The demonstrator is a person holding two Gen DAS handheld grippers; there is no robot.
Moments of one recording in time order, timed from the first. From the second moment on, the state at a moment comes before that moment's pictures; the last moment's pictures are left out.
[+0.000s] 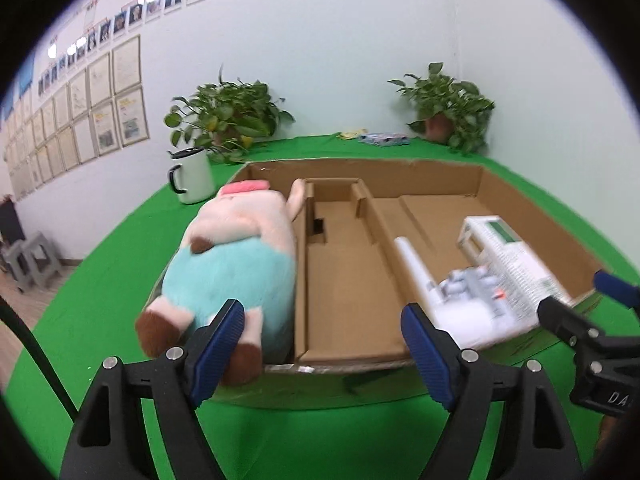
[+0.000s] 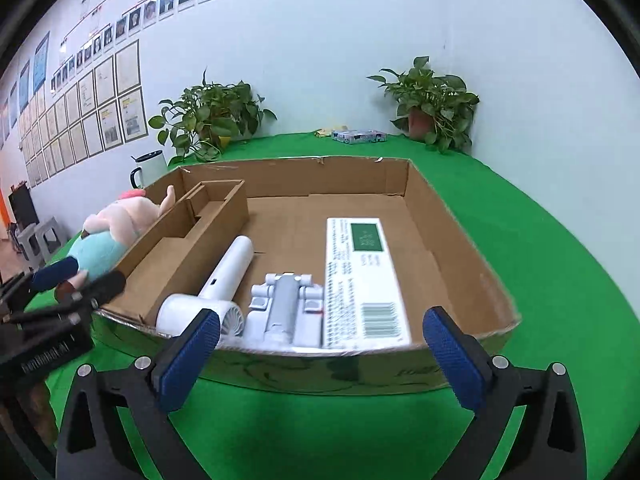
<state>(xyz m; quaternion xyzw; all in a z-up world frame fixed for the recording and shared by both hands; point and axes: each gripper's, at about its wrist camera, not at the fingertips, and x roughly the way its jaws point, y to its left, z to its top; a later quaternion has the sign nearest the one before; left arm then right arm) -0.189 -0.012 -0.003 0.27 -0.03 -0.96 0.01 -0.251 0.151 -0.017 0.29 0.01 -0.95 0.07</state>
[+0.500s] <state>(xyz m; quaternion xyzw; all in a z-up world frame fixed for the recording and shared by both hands) -0.188 -0.001 -0.012 0.25 -0.05 -0.97 0.04 -0.263 0.132 -0.039 0.26 0.03 -0.96 0.05</state>
